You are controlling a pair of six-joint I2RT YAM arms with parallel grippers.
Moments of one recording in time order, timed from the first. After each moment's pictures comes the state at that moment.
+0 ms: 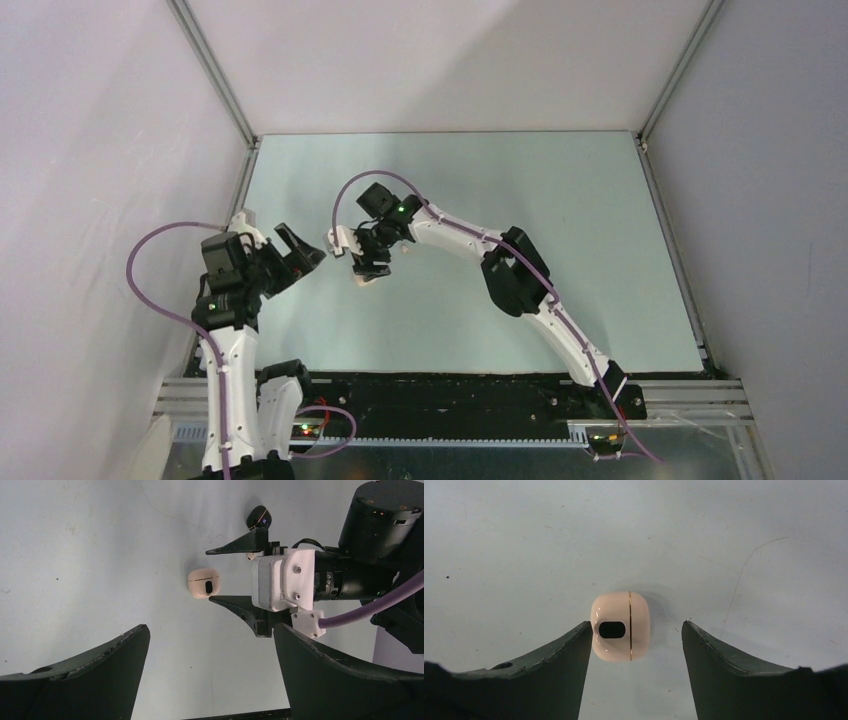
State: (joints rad) left arm 0.26 0.71 0.78 -0.75 0.40 -0.44; right arm 0.91 2.47 2.19 -0.70 -0.63 -0.95
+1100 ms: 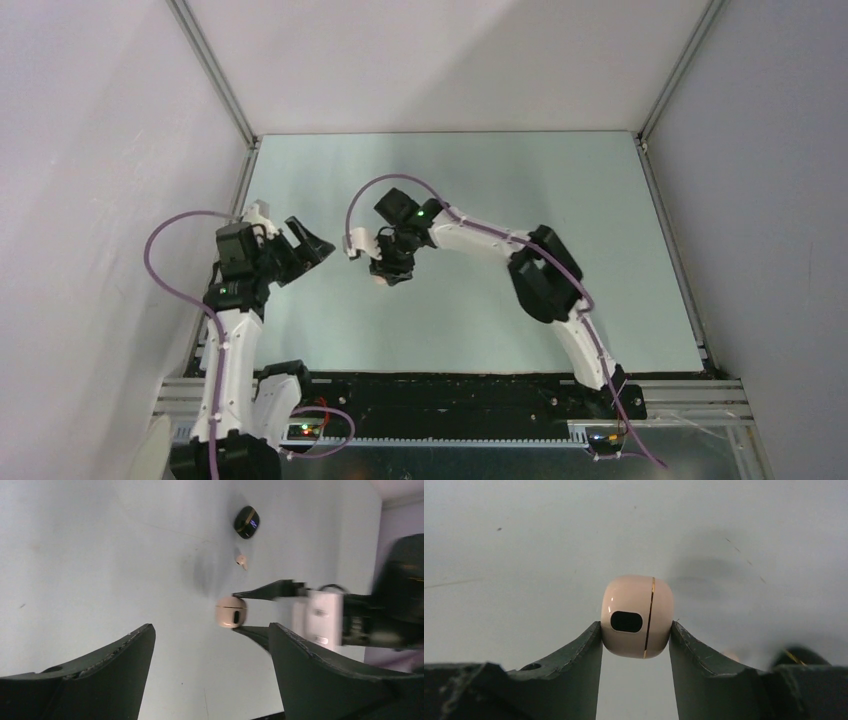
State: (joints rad) left arm 0.21 0.78 0.72 -0.59 0.40 -0.49; right arm 0.91 2.30 1.92 -0.72 -0.48 -0.80
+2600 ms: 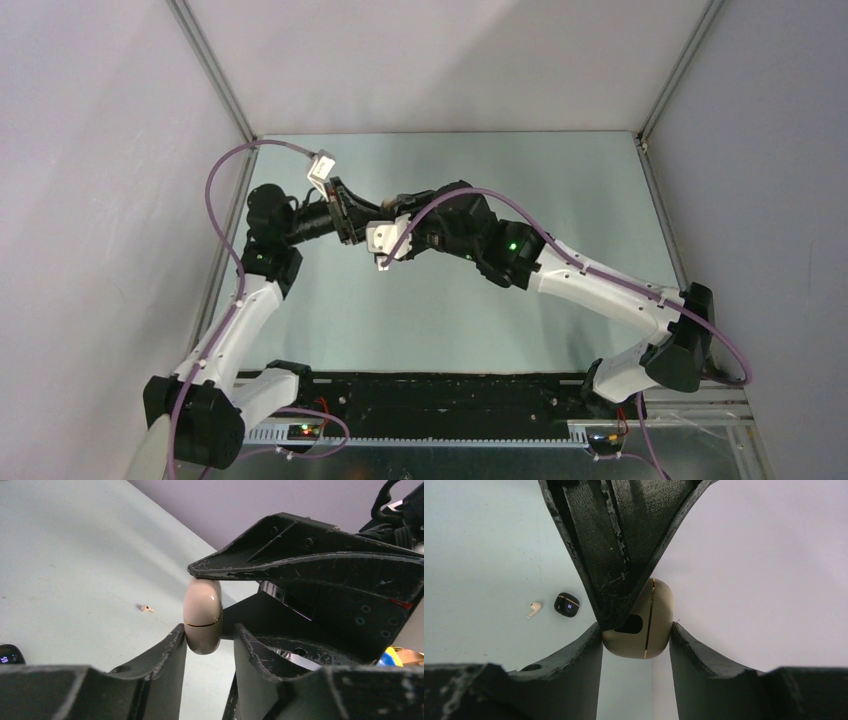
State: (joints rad) left arm -0.18 1.04 0.80 0.28 1.04 -0.58; right arm 1.05 1.48 1.44 -0.28 0.03 -1.05
